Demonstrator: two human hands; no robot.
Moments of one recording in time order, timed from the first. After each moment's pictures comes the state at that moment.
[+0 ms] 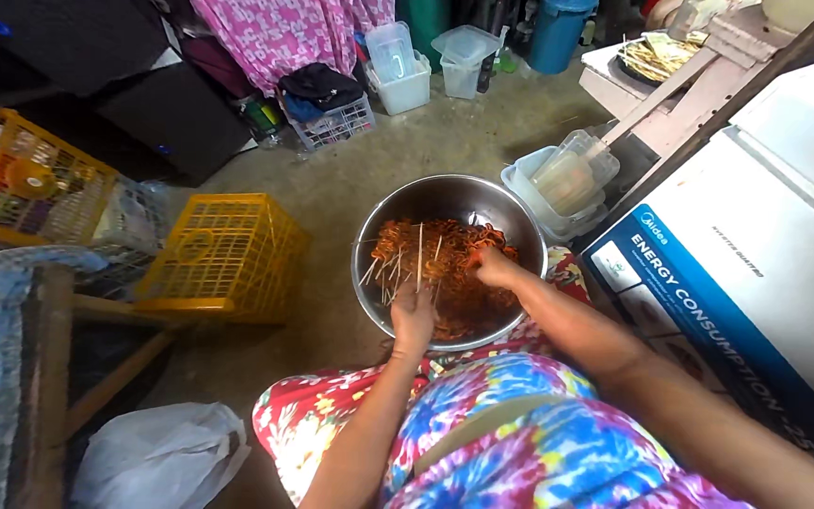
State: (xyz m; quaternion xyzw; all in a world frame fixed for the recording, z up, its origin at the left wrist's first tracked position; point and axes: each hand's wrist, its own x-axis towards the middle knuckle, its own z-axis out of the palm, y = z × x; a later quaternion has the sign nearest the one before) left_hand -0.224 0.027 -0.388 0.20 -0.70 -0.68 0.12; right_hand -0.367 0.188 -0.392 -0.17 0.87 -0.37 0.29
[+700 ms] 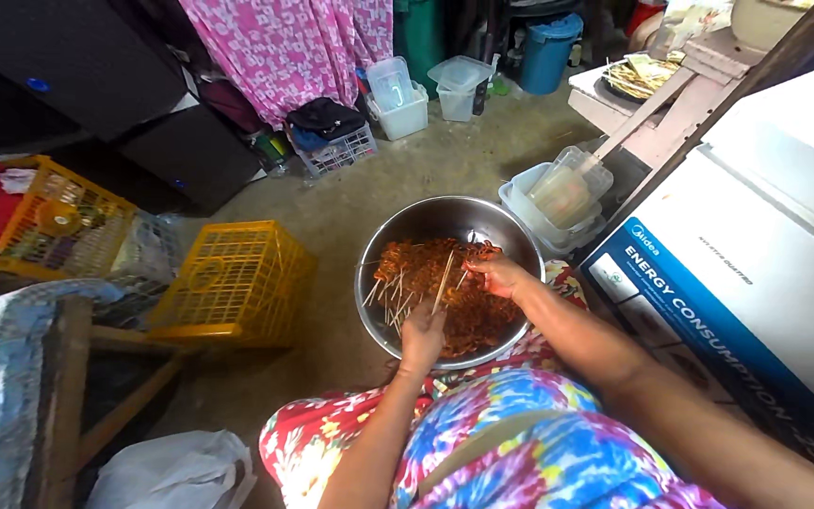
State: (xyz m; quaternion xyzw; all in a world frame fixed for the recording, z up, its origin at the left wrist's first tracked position) left_hand -0.223 0.028 -0.385 0.15 -0.75 -0.64 0.05; right_hand -0.370 0.189 -0.379 0.03 0.56 -0.76 0.34
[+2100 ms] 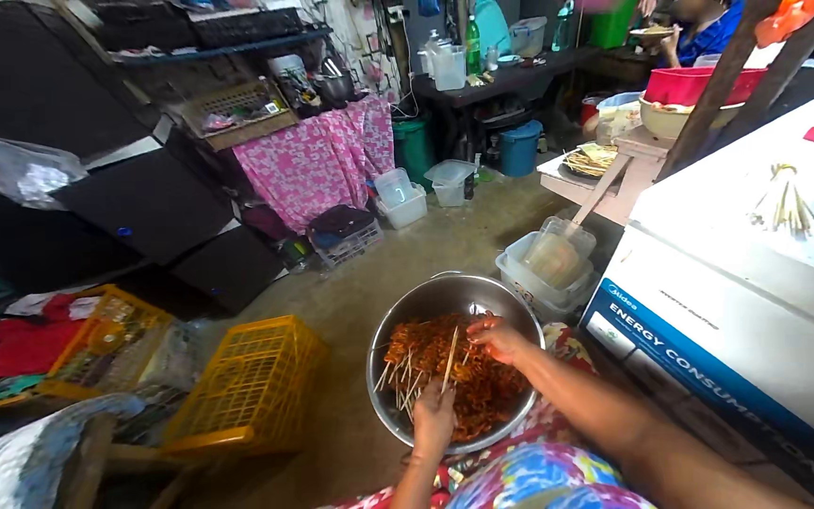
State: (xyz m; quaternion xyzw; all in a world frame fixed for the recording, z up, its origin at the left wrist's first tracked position) left_hand -0.224 0.029 -0.386 0.15 -0.75 -0.64 0.05; right_hand -0.371 0.189 -0.379 0.01 0.57 -0.78 0.26
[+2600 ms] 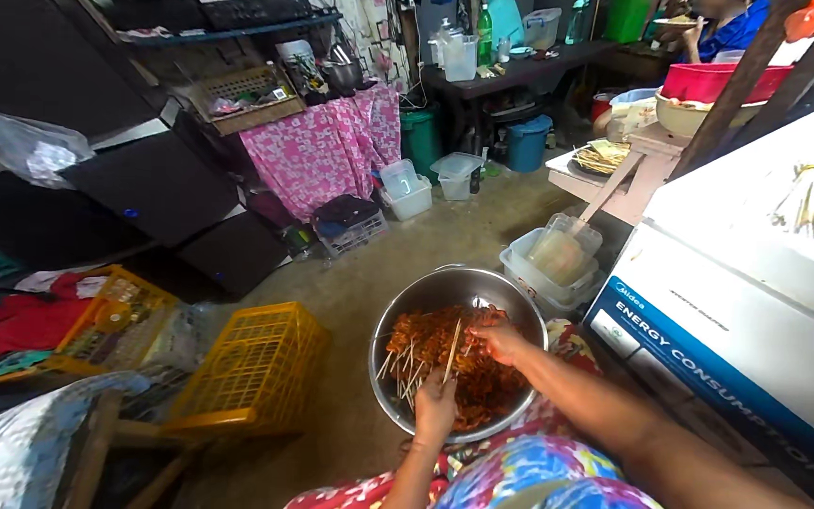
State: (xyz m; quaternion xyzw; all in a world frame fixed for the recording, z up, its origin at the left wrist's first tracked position) left_hand -0.224 0.029 -0.388 0.16 -0.76 -0.63 0.04; right_hand -0.359 0.178 -0.378 0.08 0.55 -0.79 0.28
